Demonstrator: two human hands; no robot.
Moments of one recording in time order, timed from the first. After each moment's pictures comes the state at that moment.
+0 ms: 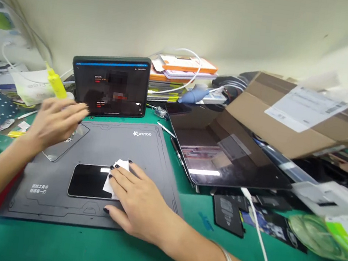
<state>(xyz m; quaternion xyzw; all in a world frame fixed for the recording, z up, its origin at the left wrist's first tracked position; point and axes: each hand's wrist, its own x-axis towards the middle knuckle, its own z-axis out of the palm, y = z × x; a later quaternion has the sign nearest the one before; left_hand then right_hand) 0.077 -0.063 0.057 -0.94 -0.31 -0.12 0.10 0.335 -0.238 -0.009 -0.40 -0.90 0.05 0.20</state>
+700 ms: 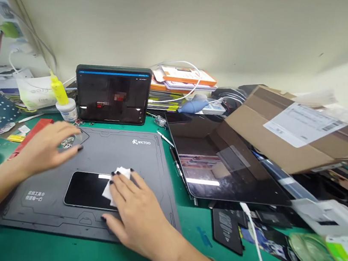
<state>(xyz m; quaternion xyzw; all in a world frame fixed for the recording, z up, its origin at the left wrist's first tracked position) 0.079 -0.110 0.054 -0.91 -0.35 -0.19 0.08 0.334 -0.239 -0.012 -0.41 -0.89 0.02 0.18</state>
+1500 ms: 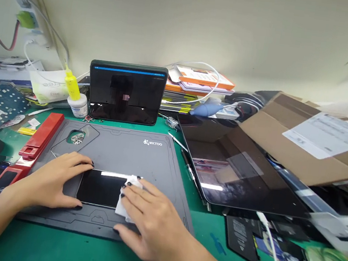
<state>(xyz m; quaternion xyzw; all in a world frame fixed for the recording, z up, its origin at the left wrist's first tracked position) 0.054 -0.160 0.022 -0.93 -0.34 -0.04 -0.15 0.335 -0.243 -0.010 -0.36 -0.88 0.01 0.29</state>
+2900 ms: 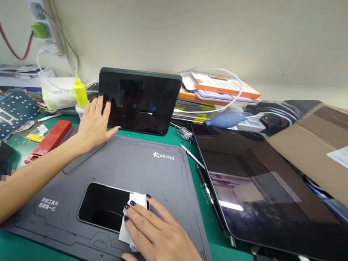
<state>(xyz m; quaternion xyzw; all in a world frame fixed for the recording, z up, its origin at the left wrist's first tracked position) 0.130 -0.029 0.020 -0.82 -0.53 -0.14 0.18 0.342 -0.237 0.000 -0.33 -0.91 0.02 0.25</state>
